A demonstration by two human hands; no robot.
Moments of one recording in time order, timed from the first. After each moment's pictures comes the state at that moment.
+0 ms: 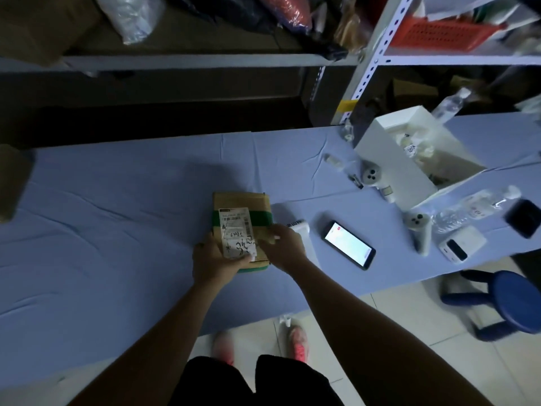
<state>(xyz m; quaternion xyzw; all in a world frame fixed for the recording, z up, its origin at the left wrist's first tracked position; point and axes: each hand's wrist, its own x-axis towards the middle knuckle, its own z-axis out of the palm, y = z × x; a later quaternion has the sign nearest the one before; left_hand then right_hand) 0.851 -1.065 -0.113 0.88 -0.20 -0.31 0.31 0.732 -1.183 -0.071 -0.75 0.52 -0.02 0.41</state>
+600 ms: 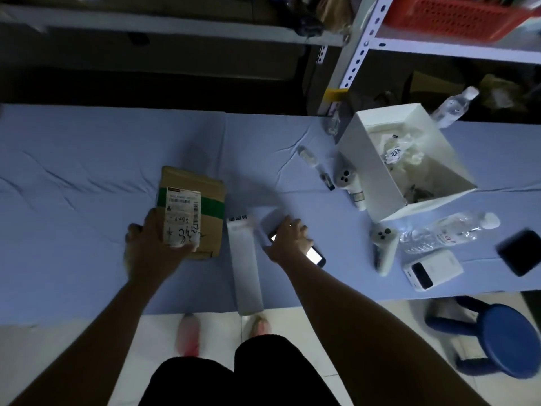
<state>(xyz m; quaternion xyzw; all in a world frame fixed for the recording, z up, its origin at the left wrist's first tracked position) 0.781 -1.109 -0.101 0.95 -0.18 -0.13 0.21 0.622 -1.328 -0.130 -0.82 0.50 0.21 0.18</state>
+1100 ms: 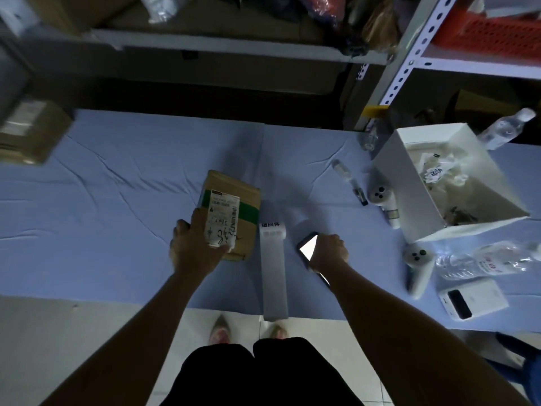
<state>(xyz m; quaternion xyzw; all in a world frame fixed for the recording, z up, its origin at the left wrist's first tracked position) 0.765 -1.119 -0.081 0.96 -0.18 -0.12 0.16 0.612 -1.346 -0.112 -0.83 0.46 0.29 0.14</state>
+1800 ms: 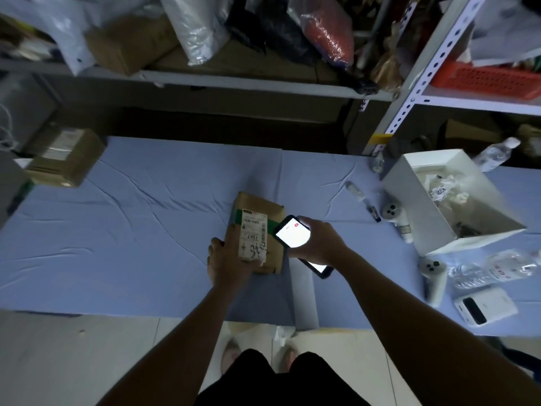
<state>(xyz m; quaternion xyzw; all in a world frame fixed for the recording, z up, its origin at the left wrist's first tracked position) 0.777 -1.094 -0.083 0.93 -0.17 -0.17 0.27 0.673 -1.282 -0.016 -0.89 0.31 0.09 0.33</state>
